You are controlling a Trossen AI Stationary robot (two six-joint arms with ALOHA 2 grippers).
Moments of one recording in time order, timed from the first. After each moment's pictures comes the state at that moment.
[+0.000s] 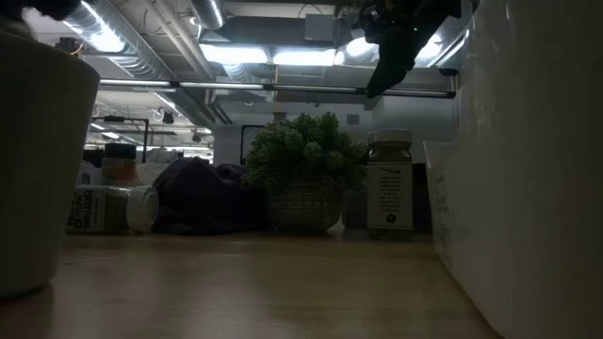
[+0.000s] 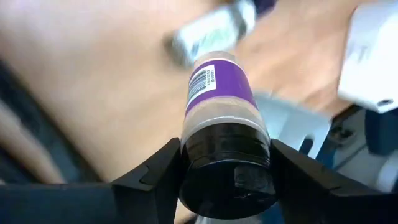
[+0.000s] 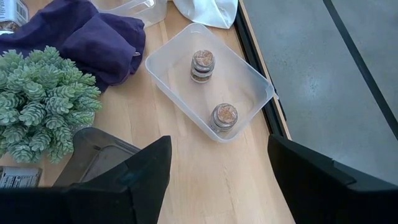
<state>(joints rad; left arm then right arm) -0.58 0.83 0.97 -1.24 -0.11 -1.76 -0.62 1.51 1.53 -0.87 -0.20 -0.38</state>
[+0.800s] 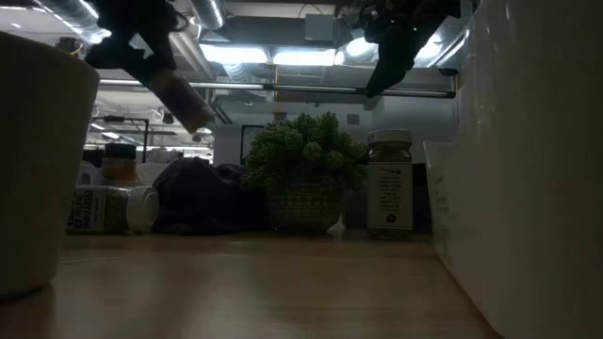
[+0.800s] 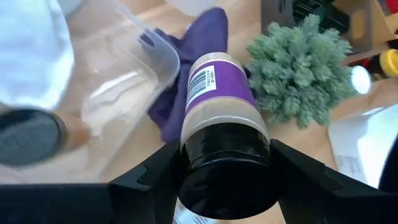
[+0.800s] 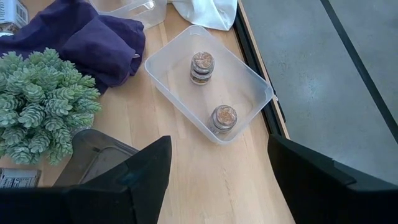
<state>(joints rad) 0.13 0.95 1.00 -0.99 -0.12 -0.90 -0.62 1.51 1.53 -0.86 -0.20 -0.38</state>
